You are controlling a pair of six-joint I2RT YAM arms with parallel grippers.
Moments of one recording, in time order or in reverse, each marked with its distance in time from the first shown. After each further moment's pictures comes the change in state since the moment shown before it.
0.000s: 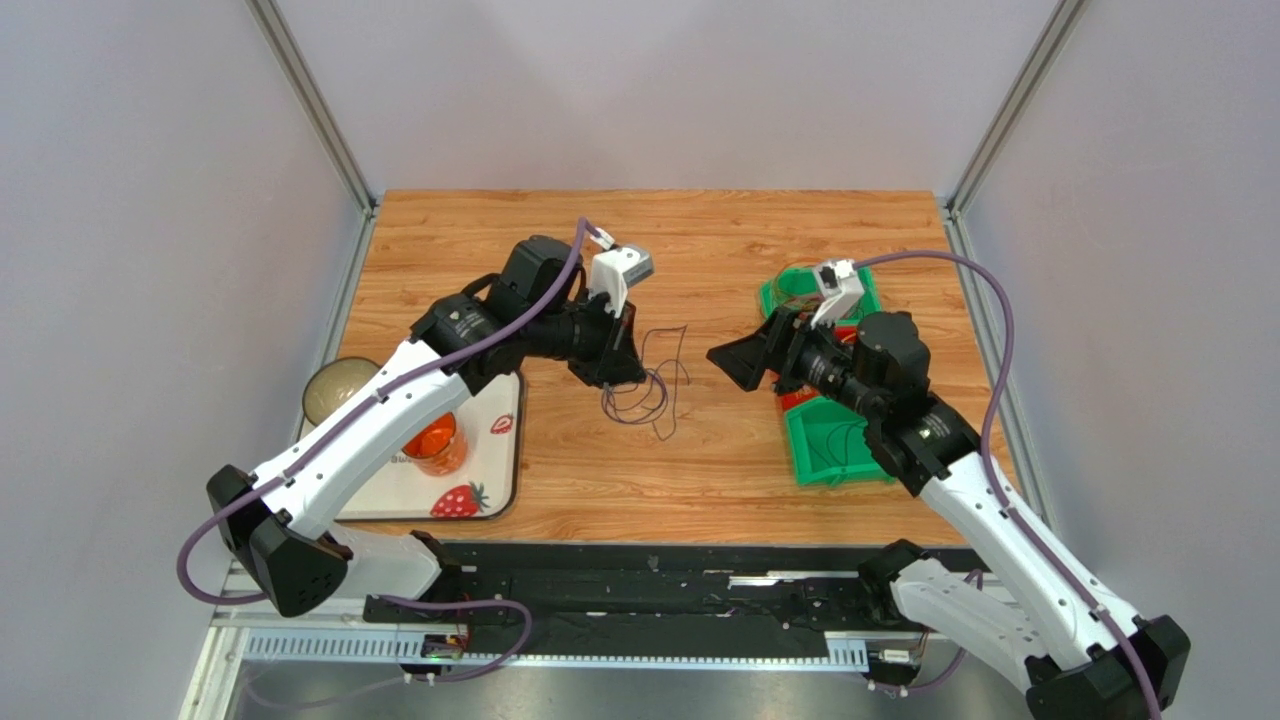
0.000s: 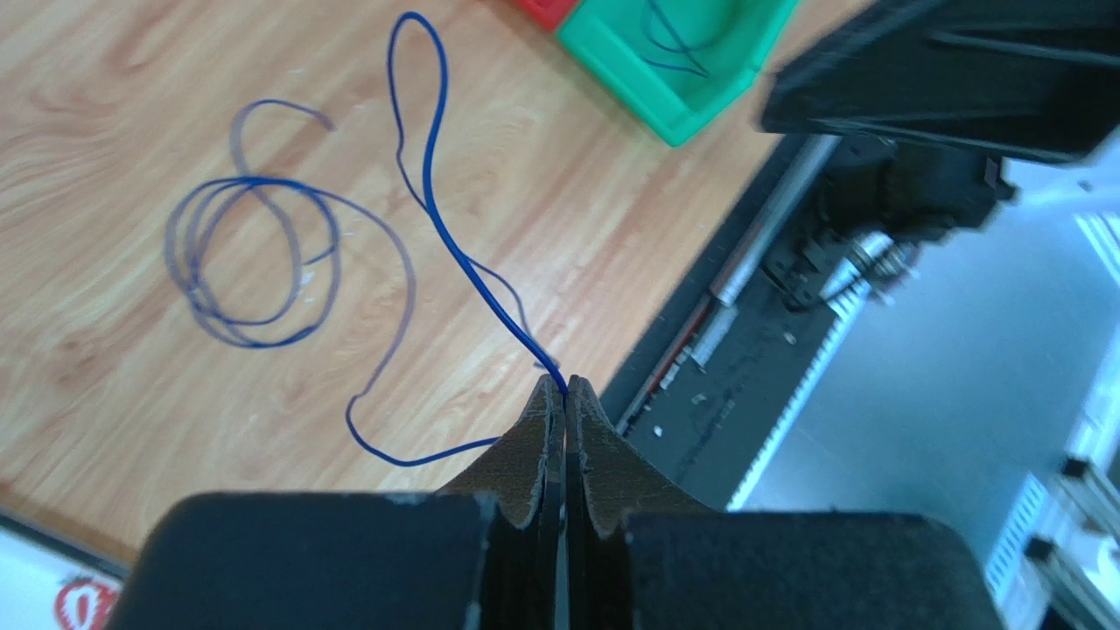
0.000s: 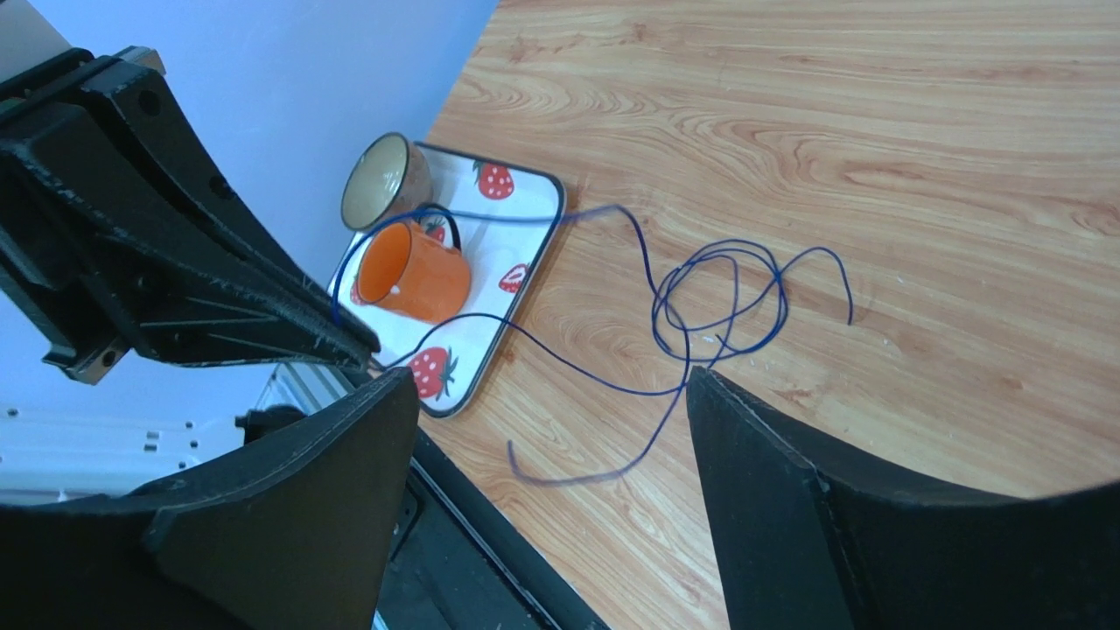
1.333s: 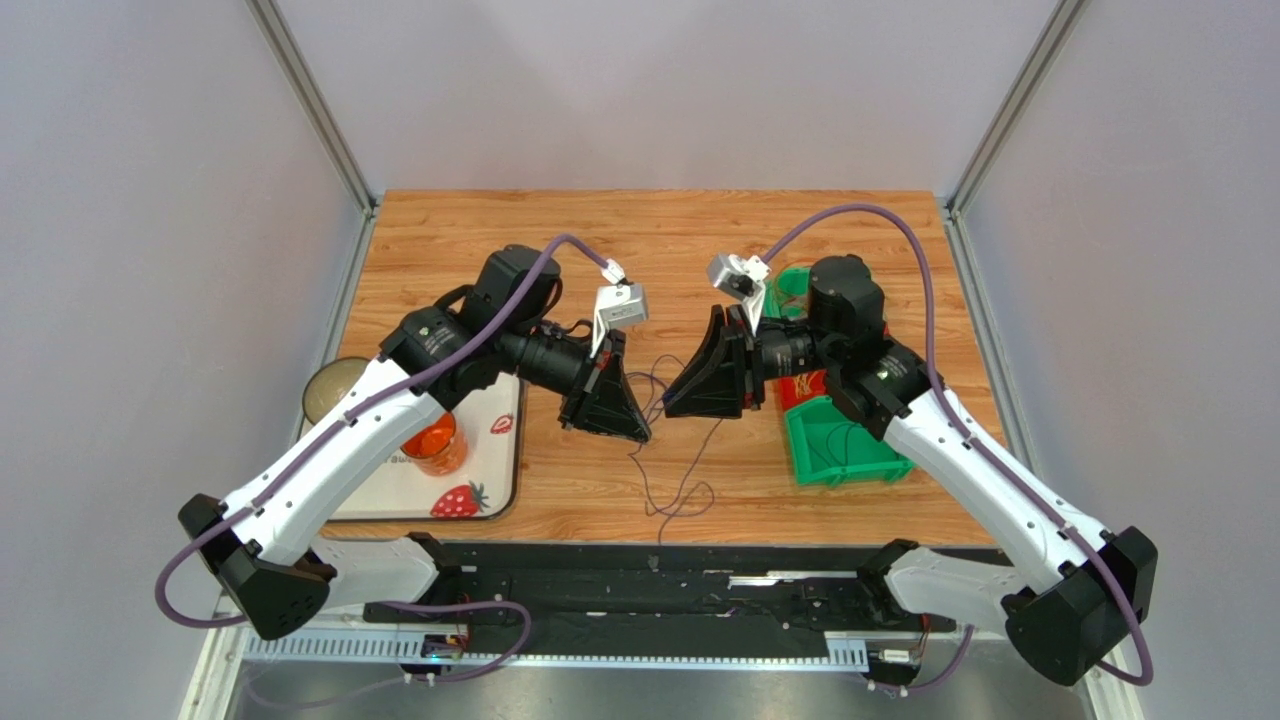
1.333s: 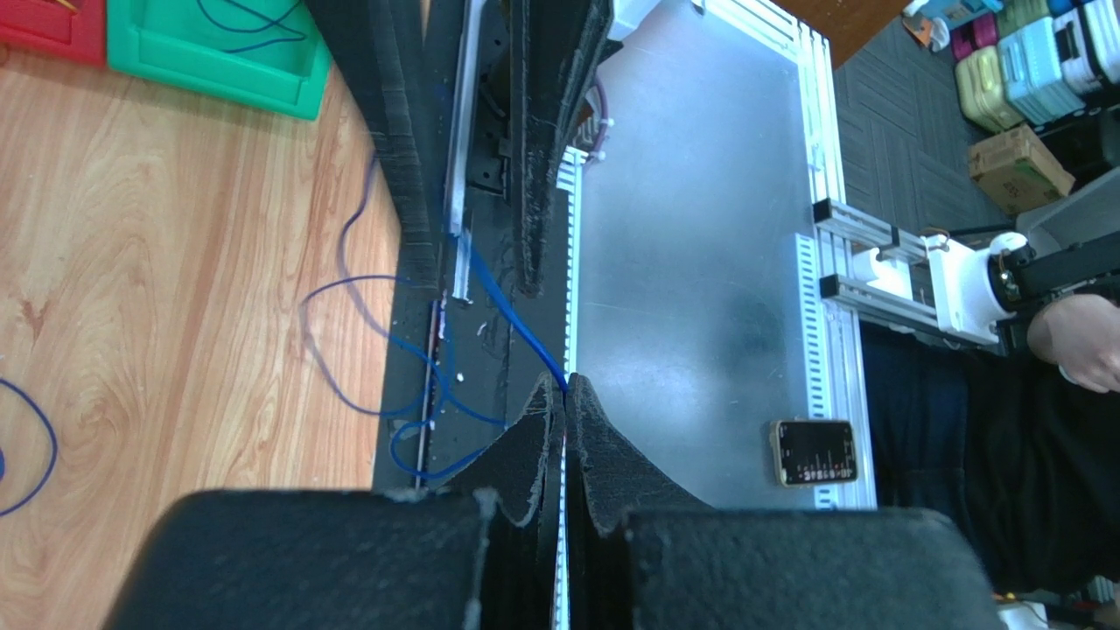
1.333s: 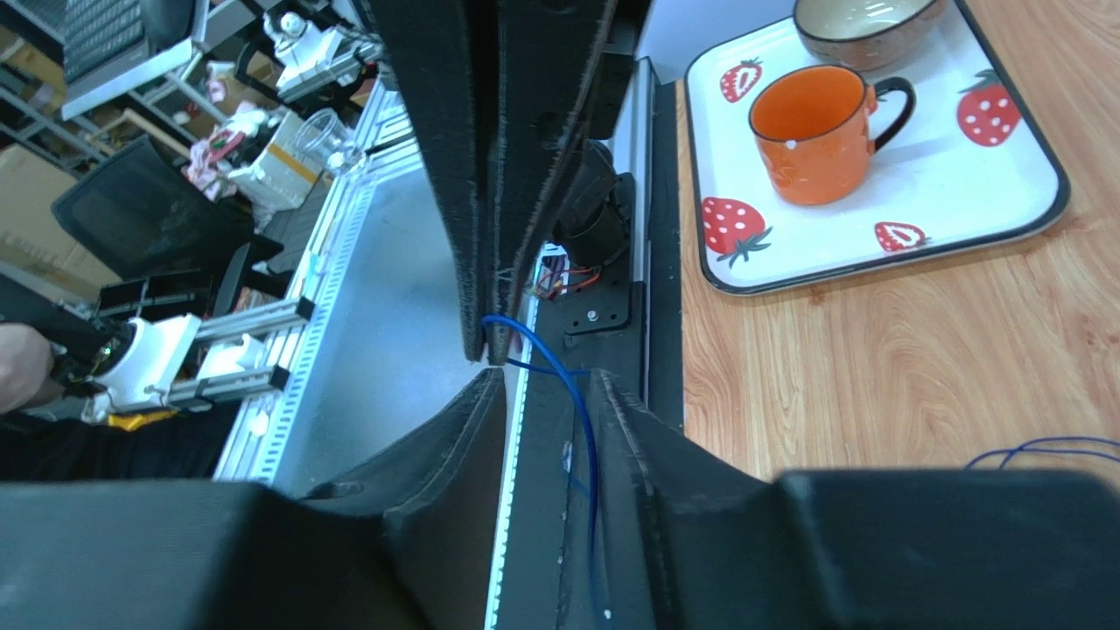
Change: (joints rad) left arm 0.000 -0.091 -0.016 -0.065 0.589 0.181; right arm 0.085 0.277 0.253 0.049 -0.835 -0.323
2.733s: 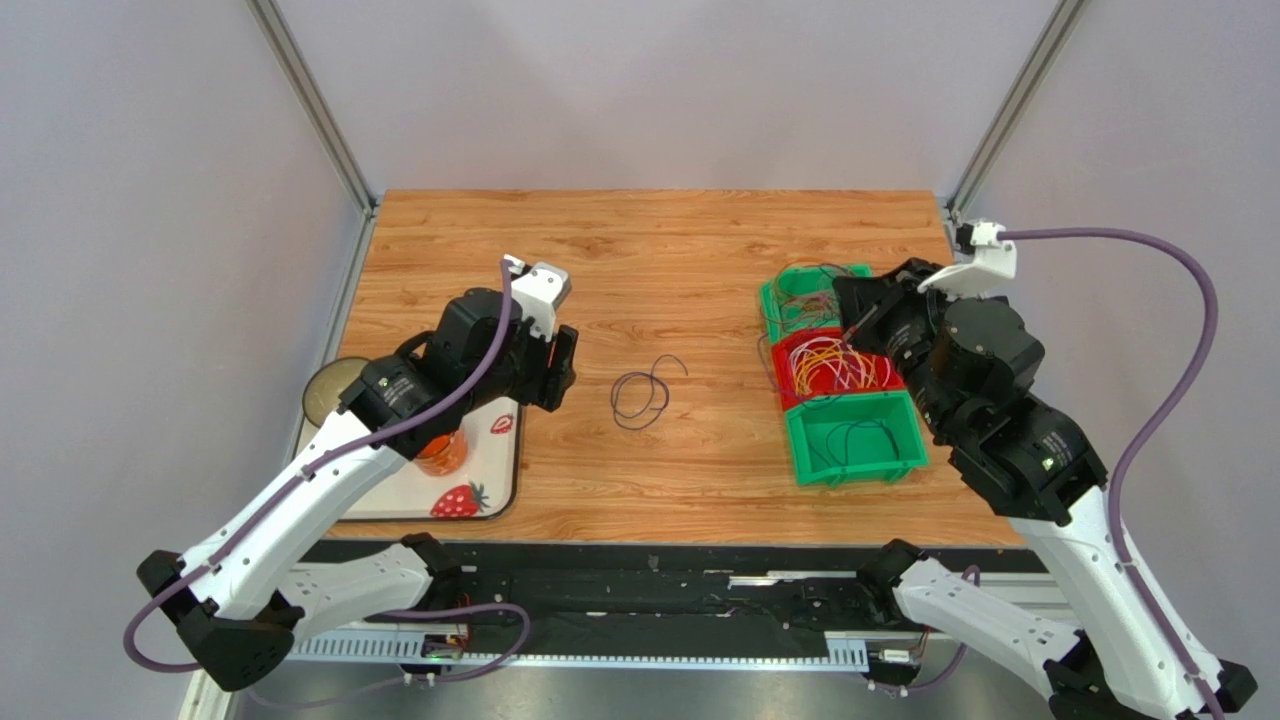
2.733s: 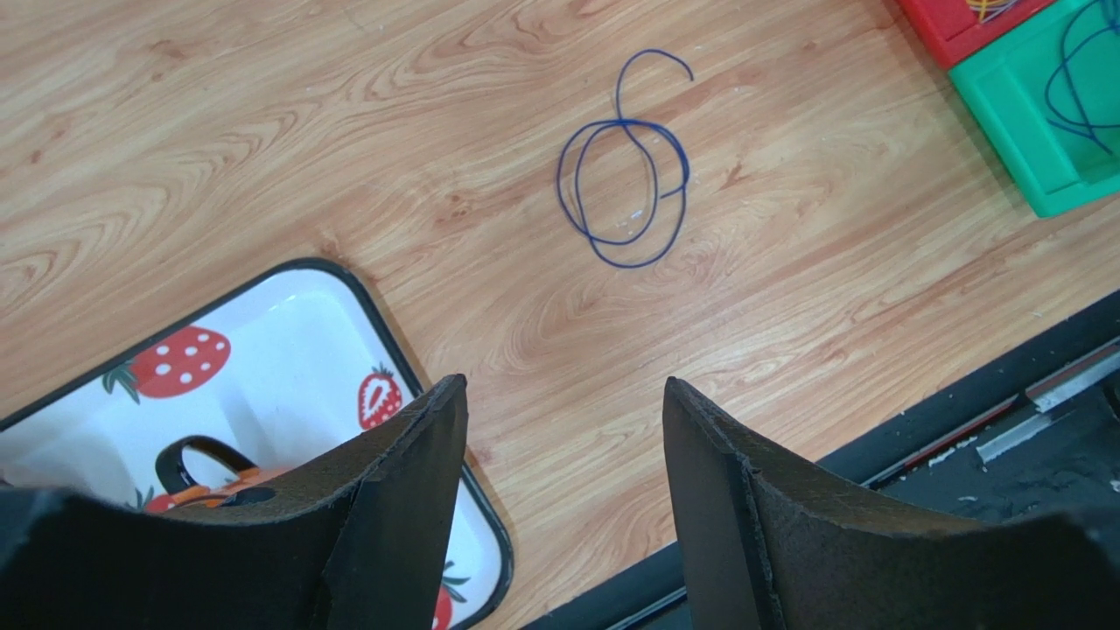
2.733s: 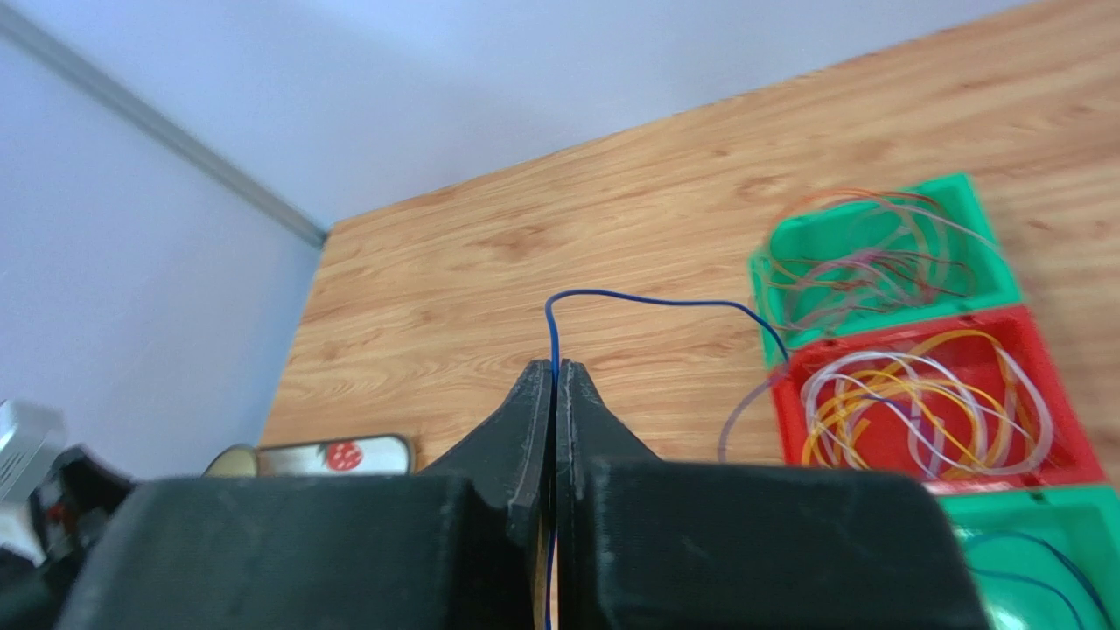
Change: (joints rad) left arm 0.001 -0.214 -0.195 0.025 -1.107 -0.156; right arm 0.053 -0.315 0.225 -0.460 1.526 0.248
